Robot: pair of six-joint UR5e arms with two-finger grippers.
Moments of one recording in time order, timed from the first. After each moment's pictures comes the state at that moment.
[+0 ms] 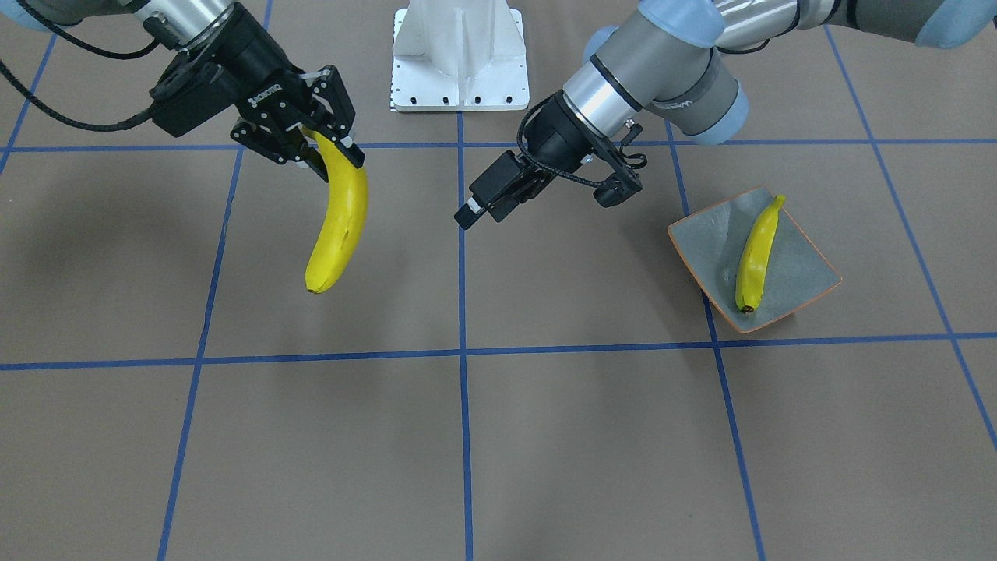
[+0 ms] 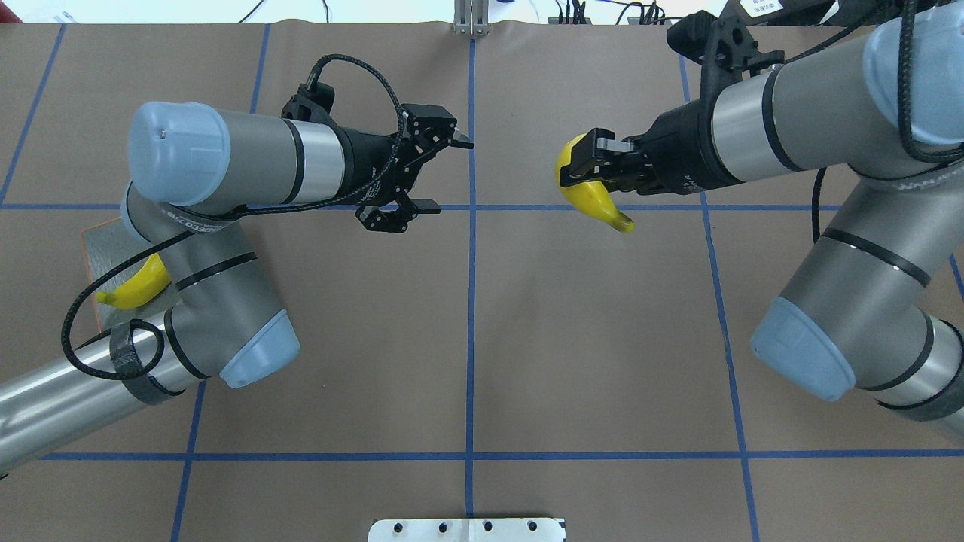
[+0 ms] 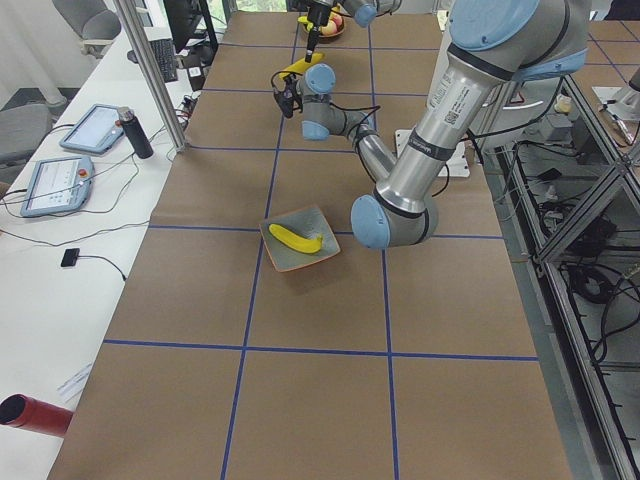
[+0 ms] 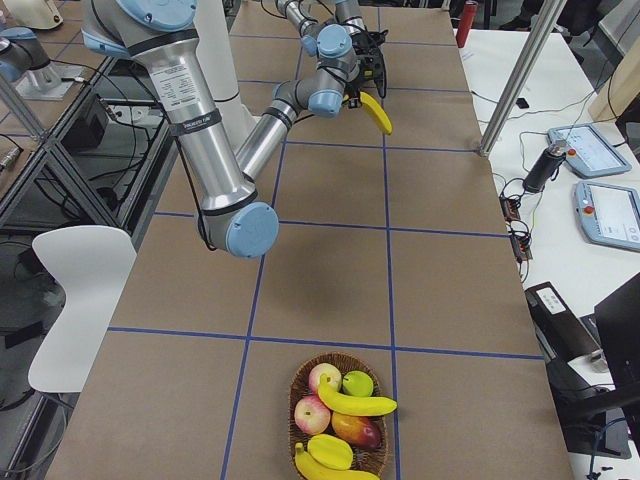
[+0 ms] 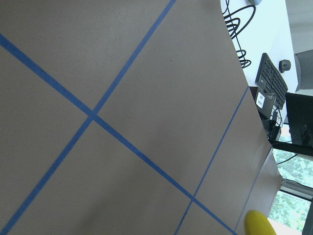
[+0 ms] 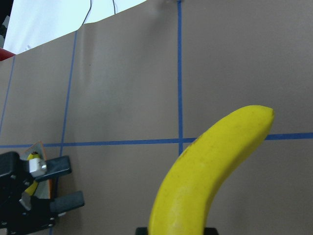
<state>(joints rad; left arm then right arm) -0.65 -2.20 -1.67 -2.45 -1.86 -2.22 0.75 -1.13 2.07 -1.18 2.03 1.32</state>
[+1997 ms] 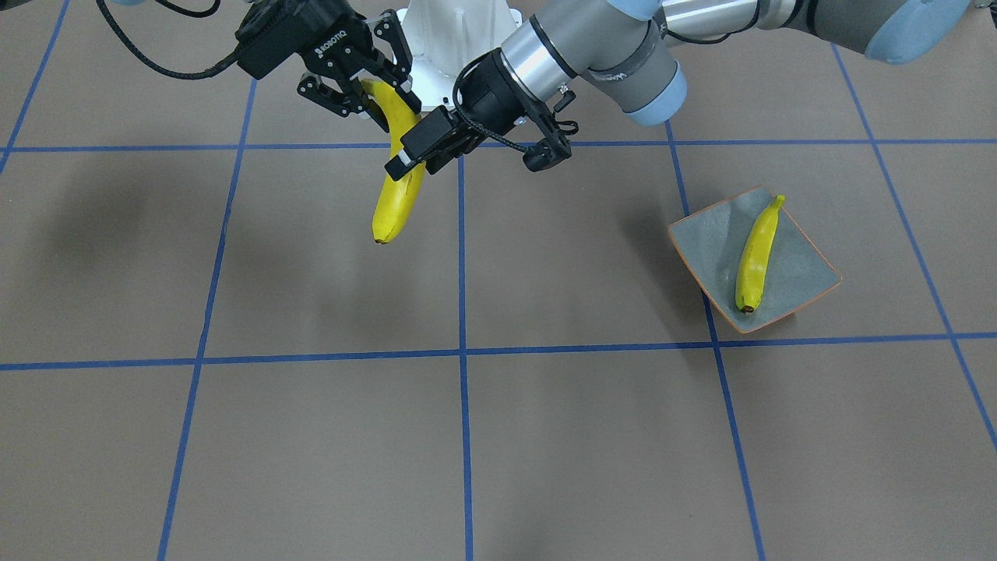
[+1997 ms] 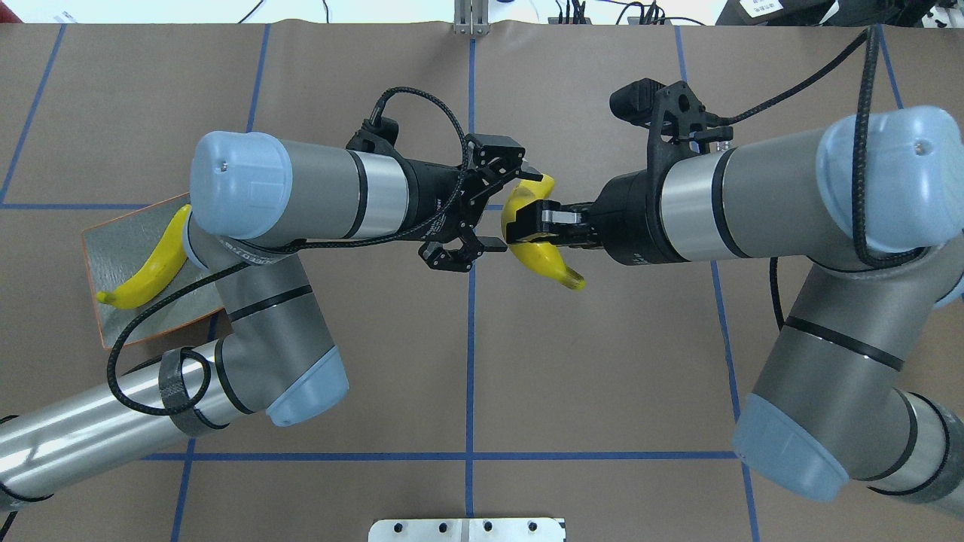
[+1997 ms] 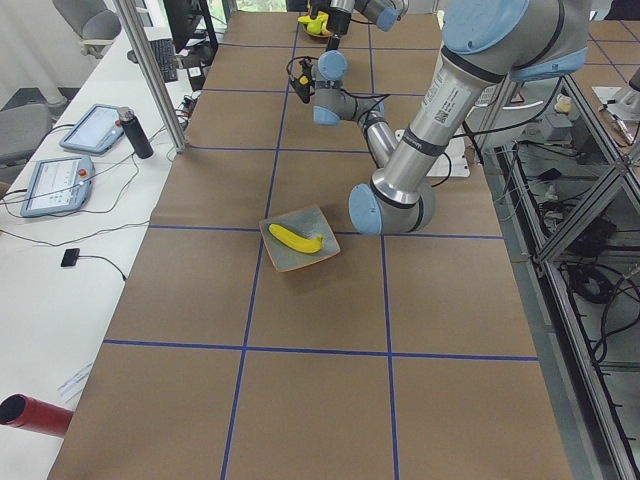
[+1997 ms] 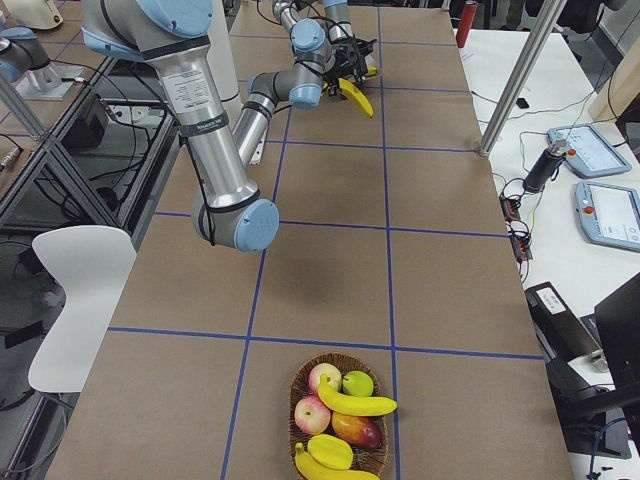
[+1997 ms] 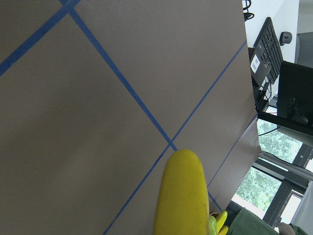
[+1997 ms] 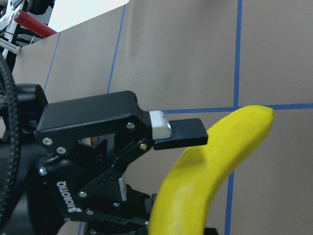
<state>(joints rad) -0.56 -2.27 -1.67 -2.45 -1.86 -2.27 0.61 -1.13 2.14 -1.18 1.91 1.32</state>
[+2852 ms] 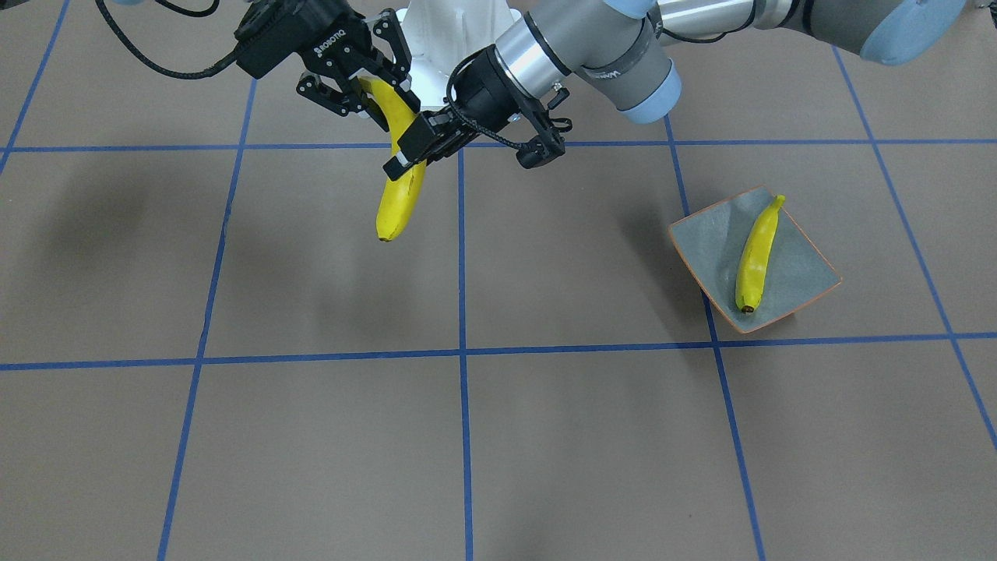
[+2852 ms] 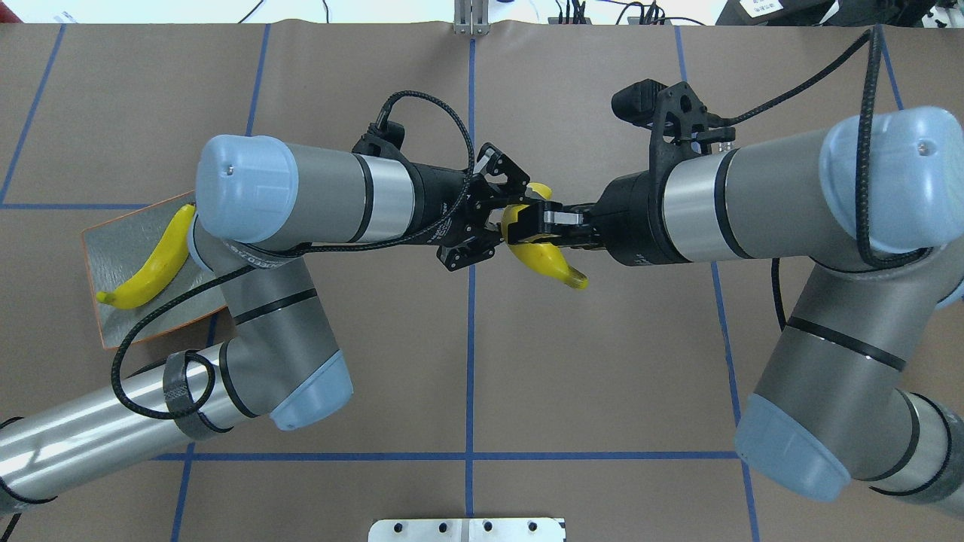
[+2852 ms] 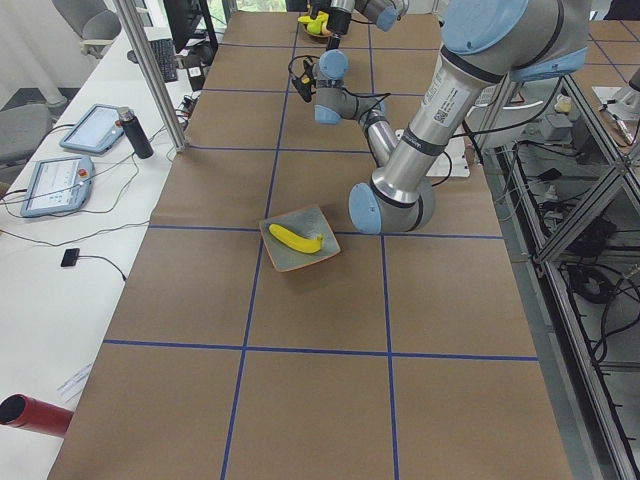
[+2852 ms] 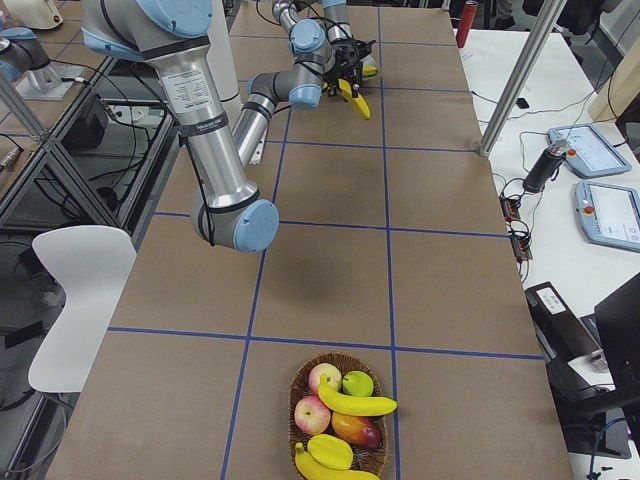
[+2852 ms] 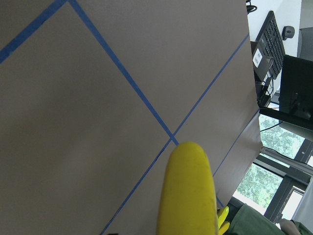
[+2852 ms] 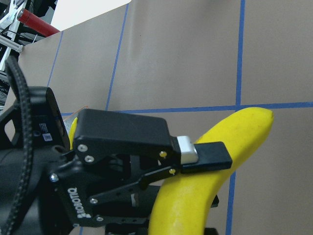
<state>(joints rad) -0.56 -2.28 -1.67 -2.45 -1.86 -2.28 0.61 -1.14 2.14 -1.17 1.92 1.32</state>
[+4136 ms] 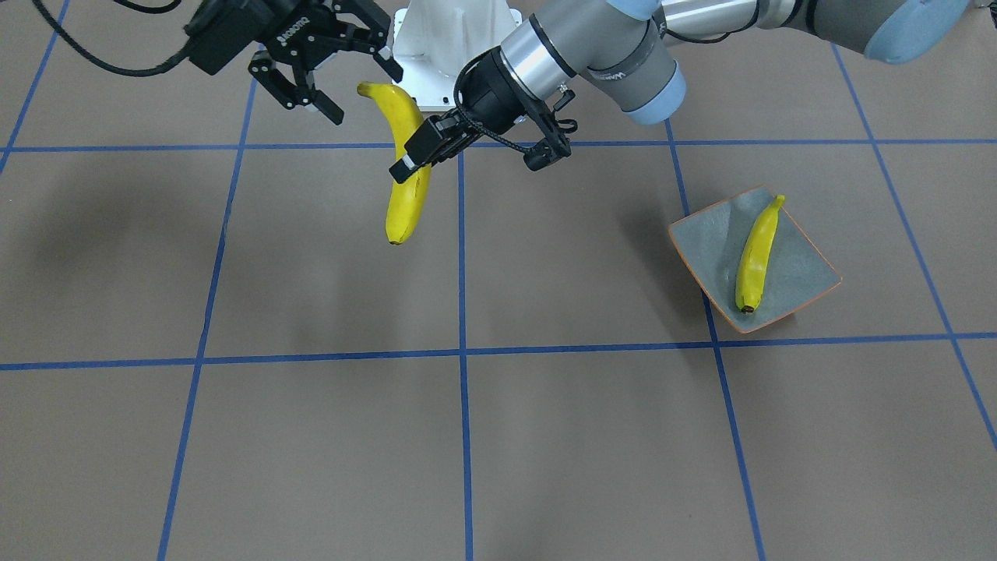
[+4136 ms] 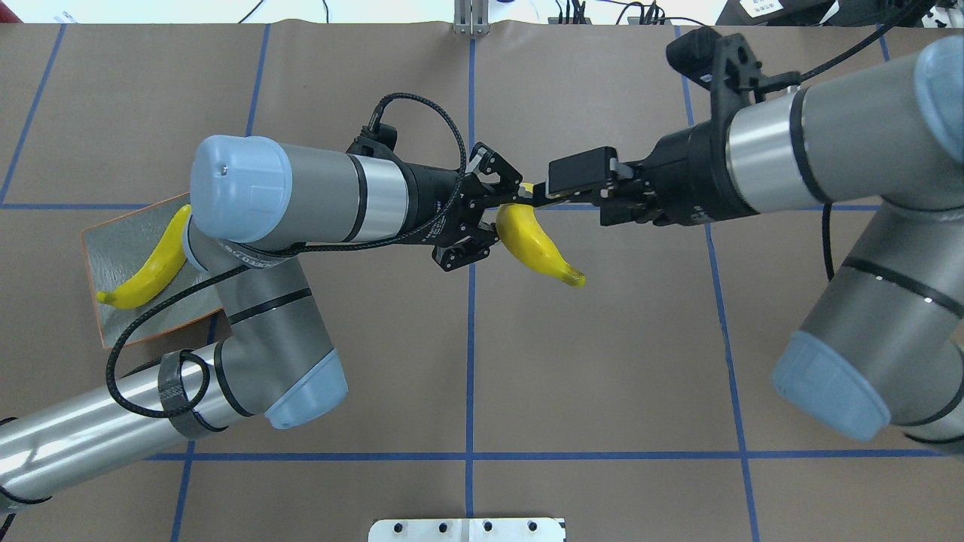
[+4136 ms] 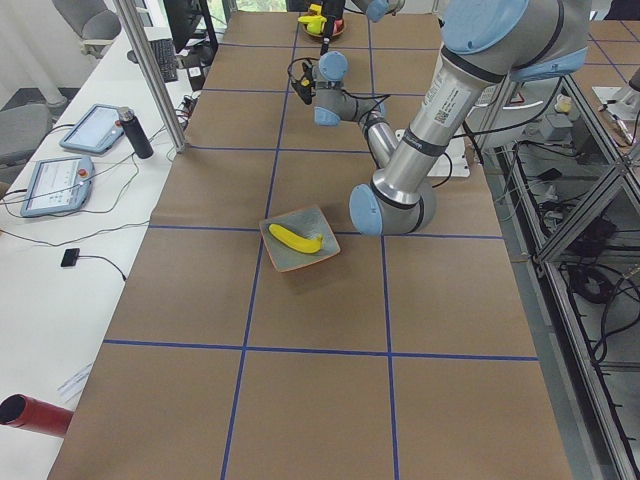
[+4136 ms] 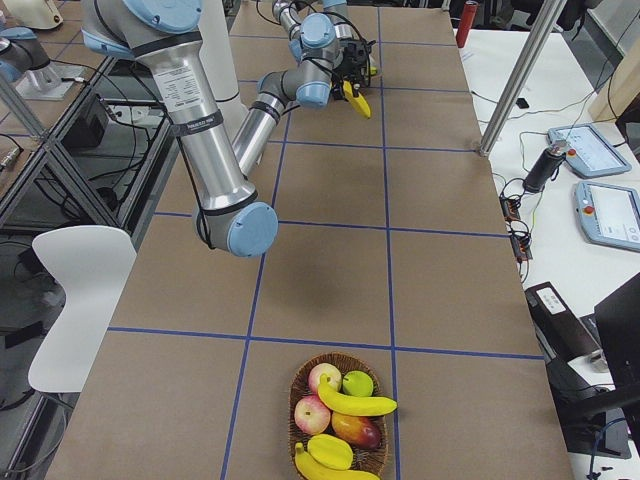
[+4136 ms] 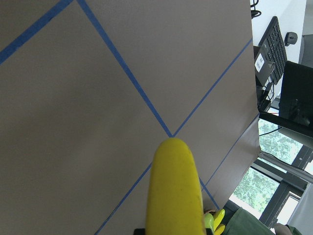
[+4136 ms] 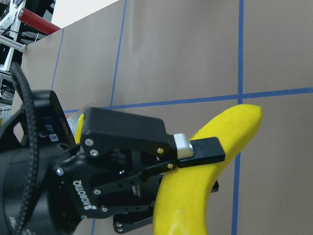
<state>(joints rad) -0.56 -2.26 -1.67 -2.45 -1.86 -2.31 0.80 -1.16 2.15 -1.16 2.15 1.37</state>
